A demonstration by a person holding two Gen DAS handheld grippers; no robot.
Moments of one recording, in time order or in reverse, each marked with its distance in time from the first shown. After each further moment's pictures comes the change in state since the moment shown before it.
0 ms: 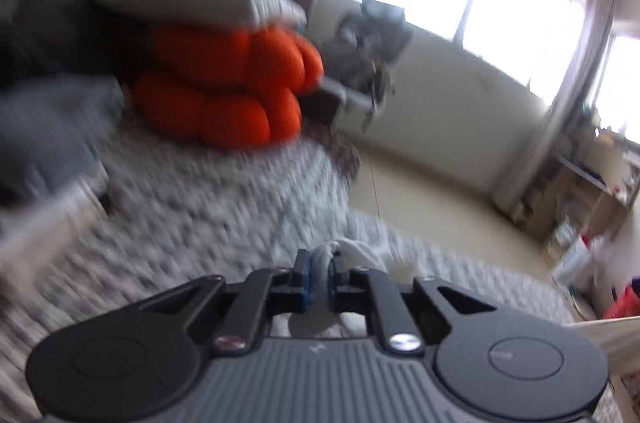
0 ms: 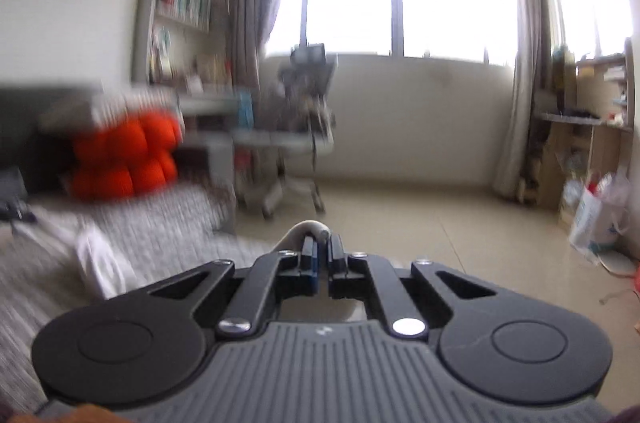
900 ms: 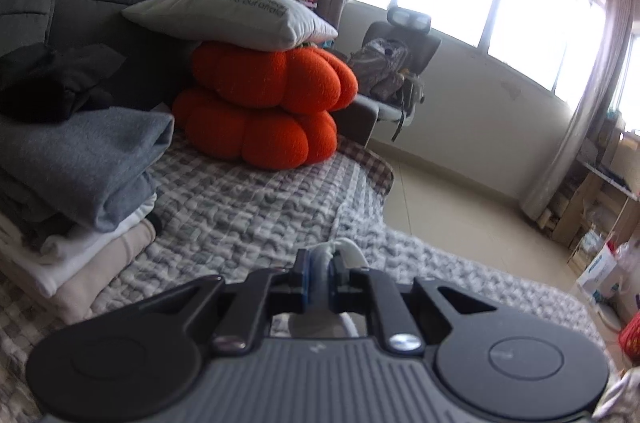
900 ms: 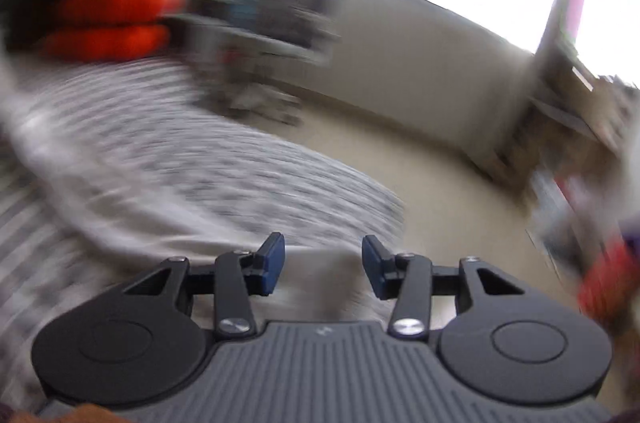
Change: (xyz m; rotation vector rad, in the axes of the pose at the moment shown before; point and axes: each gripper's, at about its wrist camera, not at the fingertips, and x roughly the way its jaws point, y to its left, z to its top) left arm -0.007 0.013 0.007 -0.002 0.011 0.081; right arm 0.054 0.045 -0.096 -0.381 0.298 0.015
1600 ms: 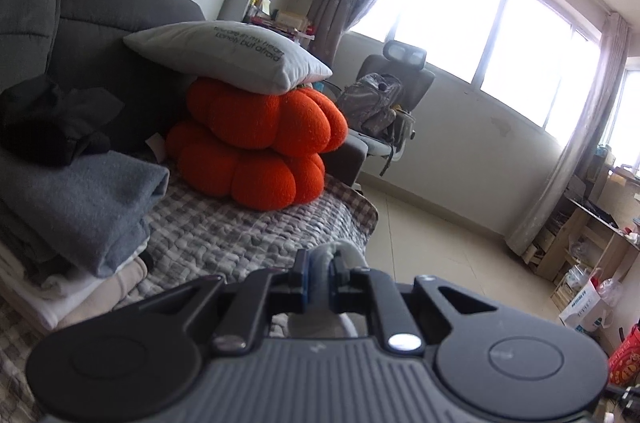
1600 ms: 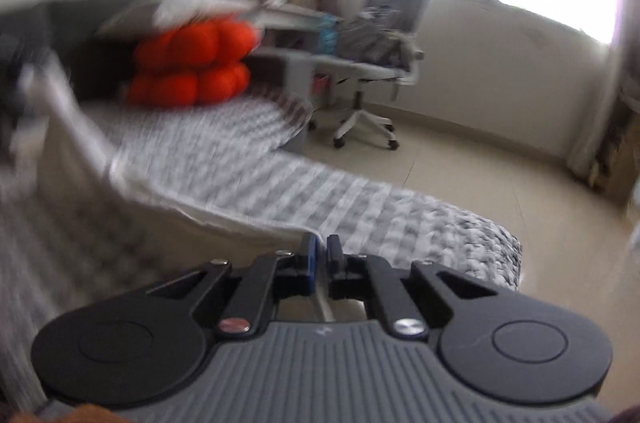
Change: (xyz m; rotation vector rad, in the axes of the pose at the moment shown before) left arm -0.013 0.000 0.031 -0.050 -0.073 -0.026; right arm 0.033 -0.027 0.054 0.306 -0.044 0.191
